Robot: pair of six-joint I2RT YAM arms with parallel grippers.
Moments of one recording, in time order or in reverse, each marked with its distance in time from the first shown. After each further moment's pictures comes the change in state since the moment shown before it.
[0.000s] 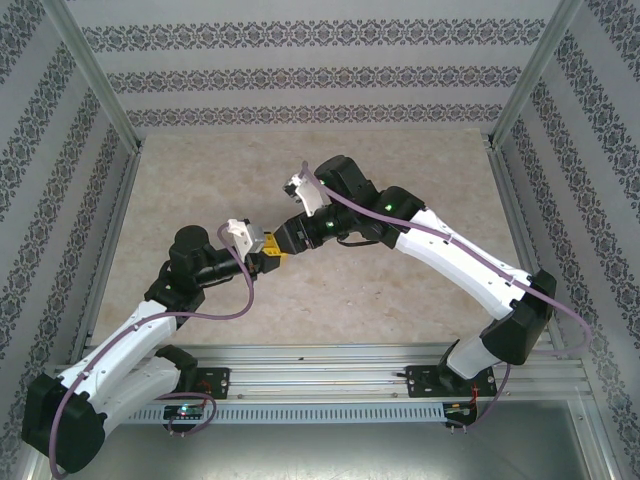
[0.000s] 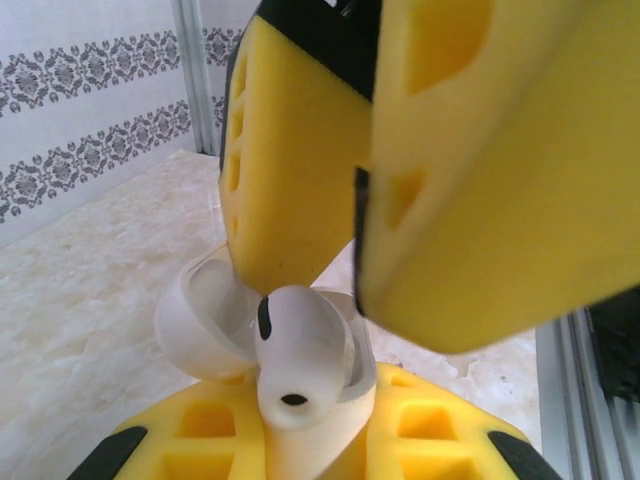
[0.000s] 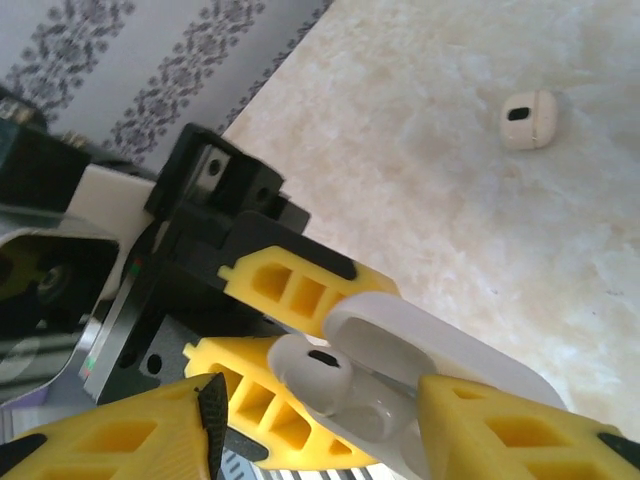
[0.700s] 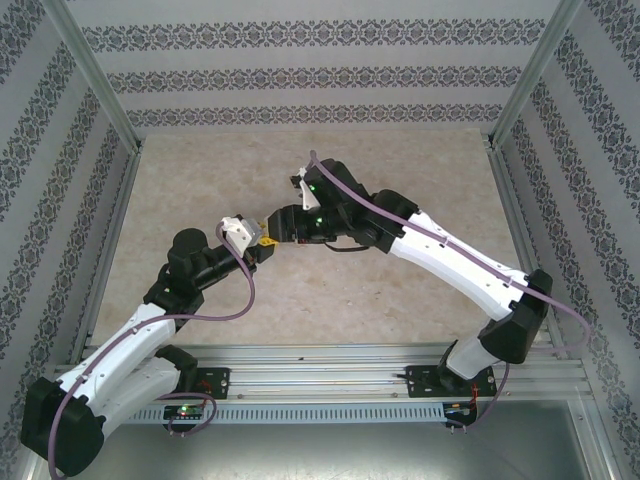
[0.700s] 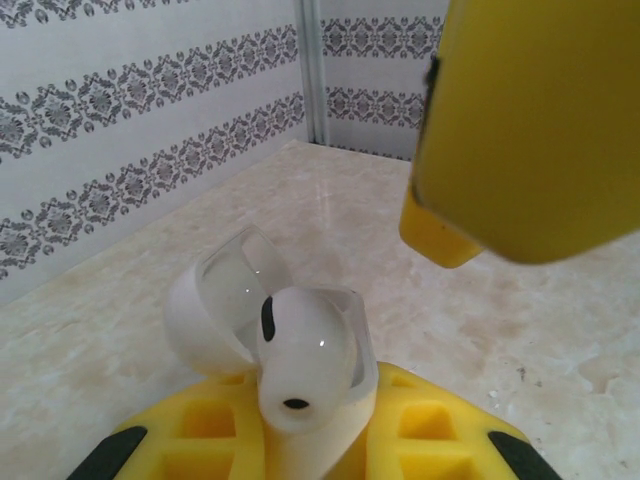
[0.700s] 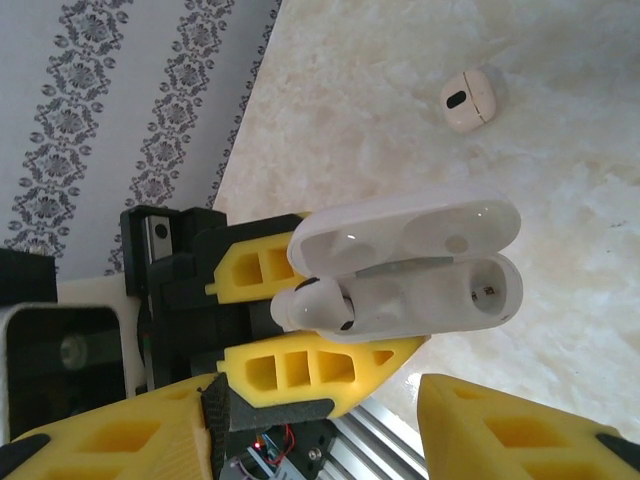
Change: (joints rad) left arm -0.001 -0.022 -0.023 0.012 -0.244 0.057; right arm 0.068 0.024 0.048 0.010 0.197 0.419
